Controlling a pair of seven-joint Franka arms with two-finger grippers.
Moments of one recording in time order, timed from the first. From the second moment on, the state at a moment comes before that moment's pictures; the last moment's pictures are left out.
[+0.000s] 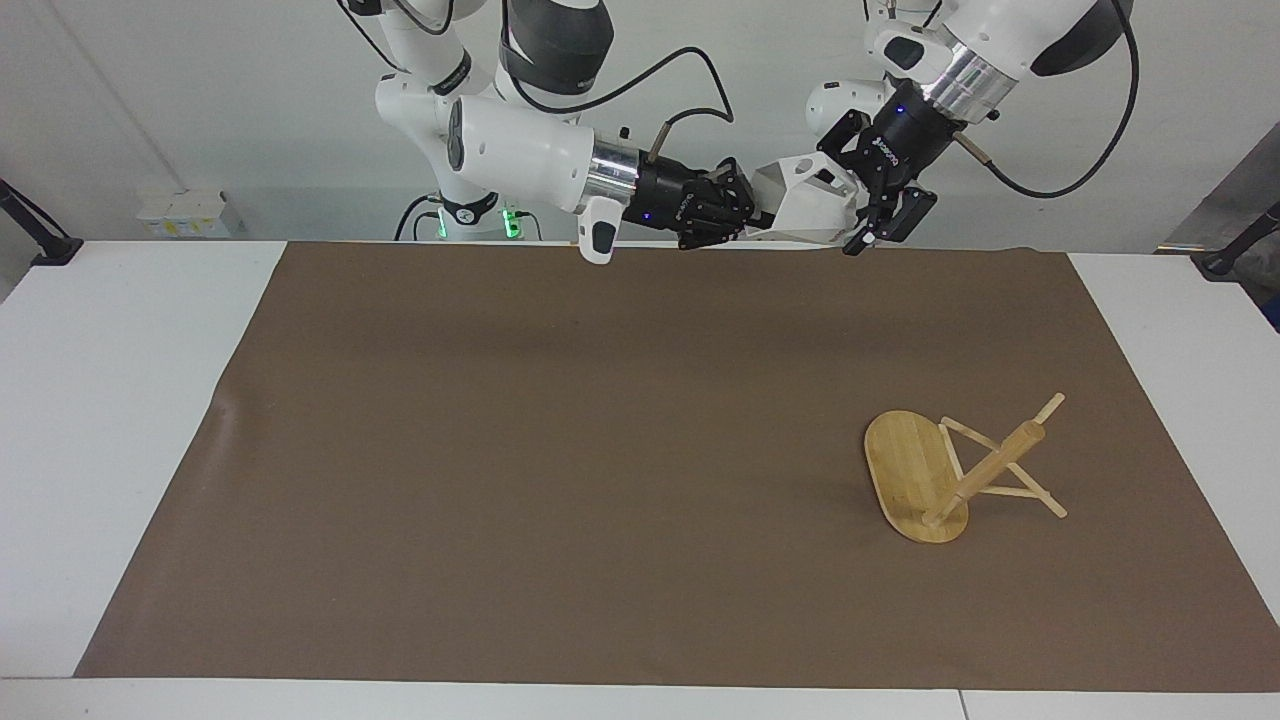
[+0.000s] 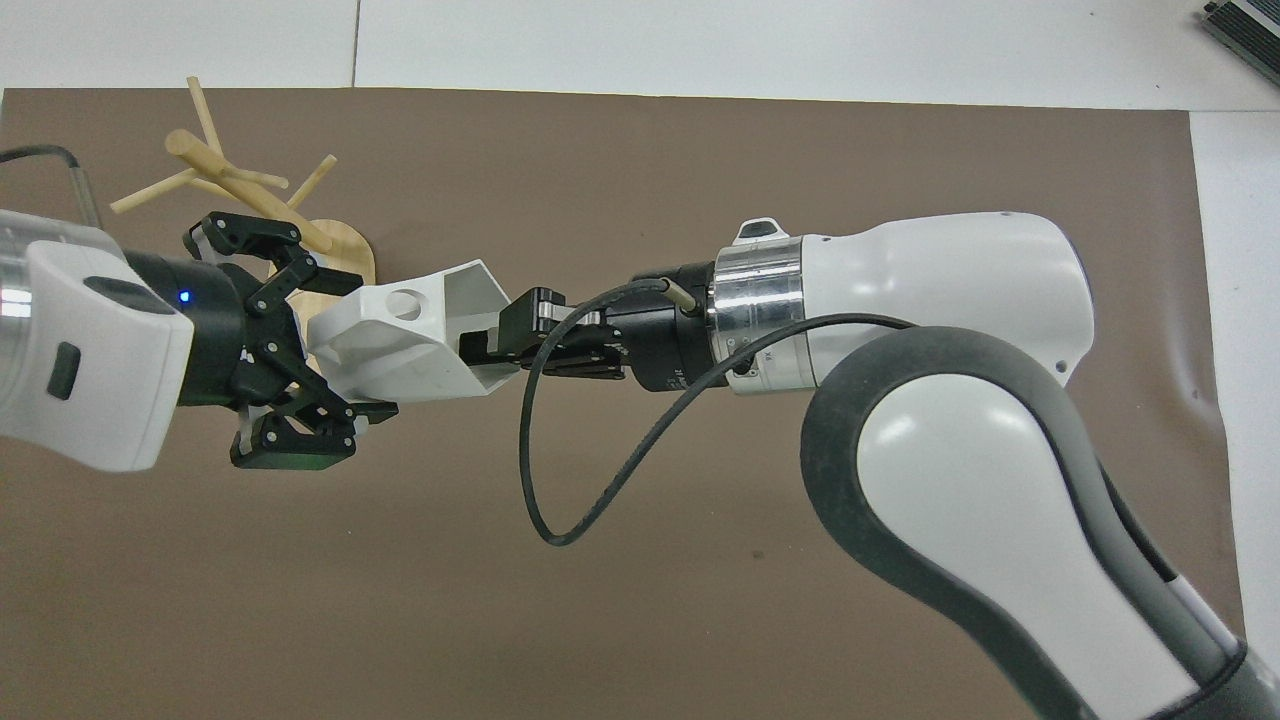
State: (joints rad) left arm -0.15 -0.14 -0.15 -1.67 -0.45 1.74 1.02; right arm -0.10 0.15 0.65 -1.69 1.18 2.16 0.06
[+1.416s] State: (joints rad) left arm -0.15 -0.14 -0.14 -1.67 -0.42 1.74 1.01; right arm -0.09 0.15 0.65 -1.69 1.15 2.17 0.17
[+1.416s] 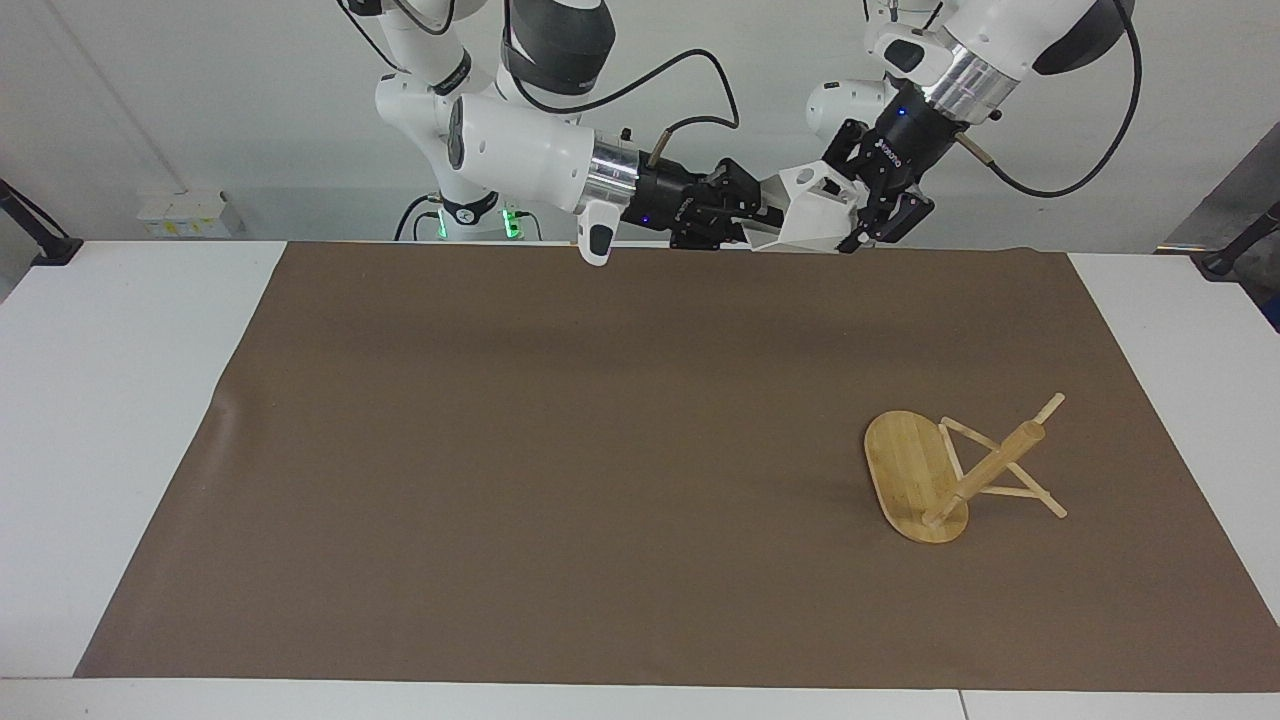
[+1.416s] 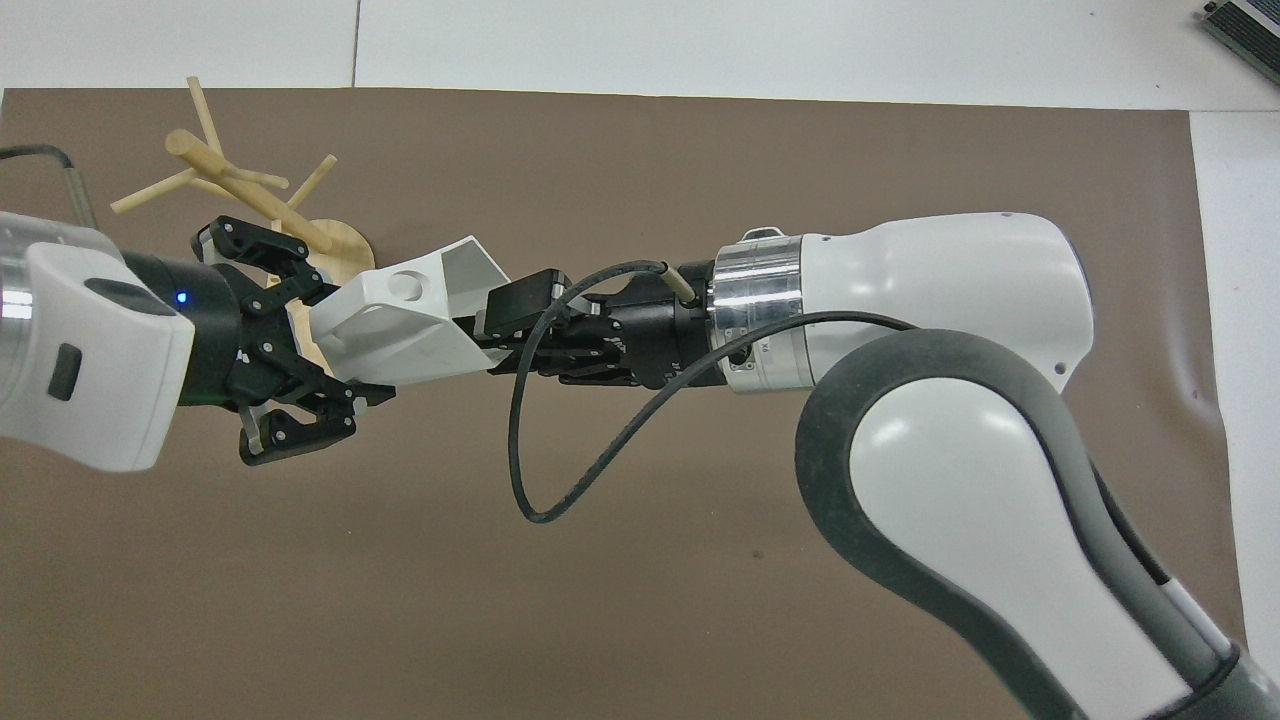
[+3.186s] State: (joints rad) left arm -0.10 -0.18 -0.14 -1.85 -0.30 1.88 0.51; right arm -0.33 0.15 0.42 -1.75 -0.03 2.06 0.08
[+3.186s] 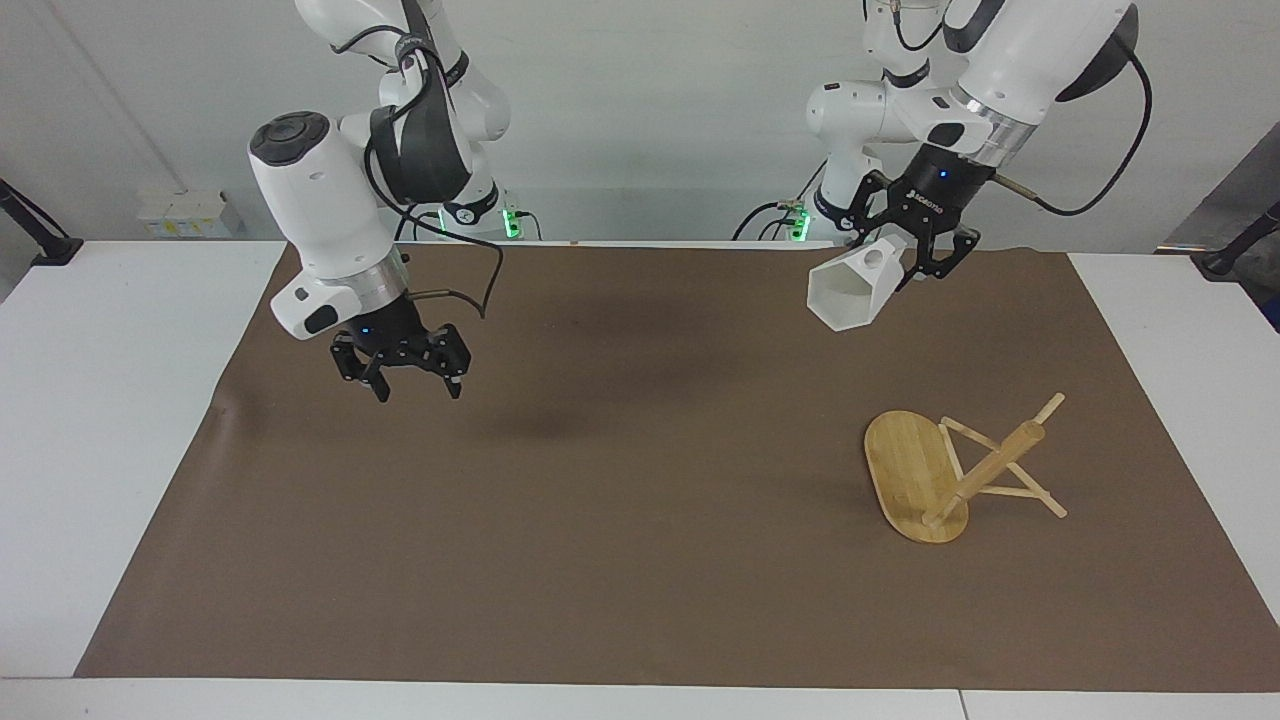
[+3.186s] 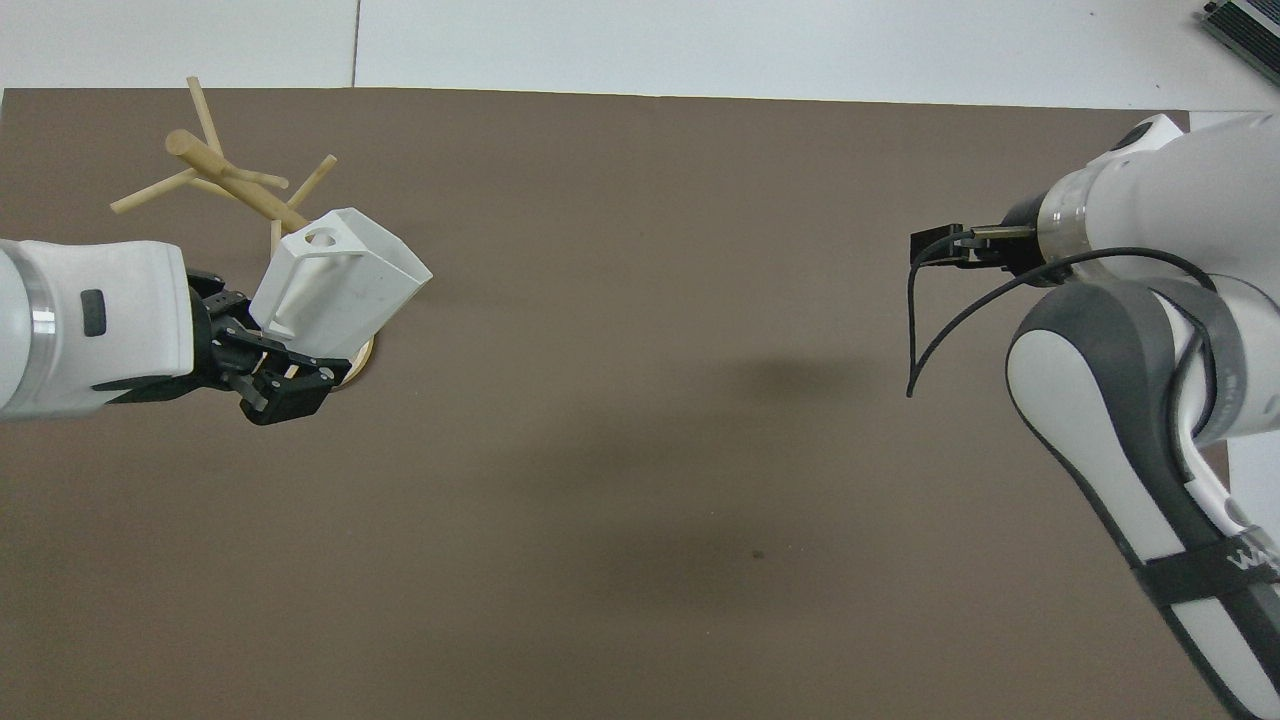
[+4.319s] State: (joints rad) left arm -0.06 0.03 -0.14 -1.91 -0.30 2.15 0.25; right arm -0.33 0.11 0.30 -1.53 -0.07 1.70 -0.04
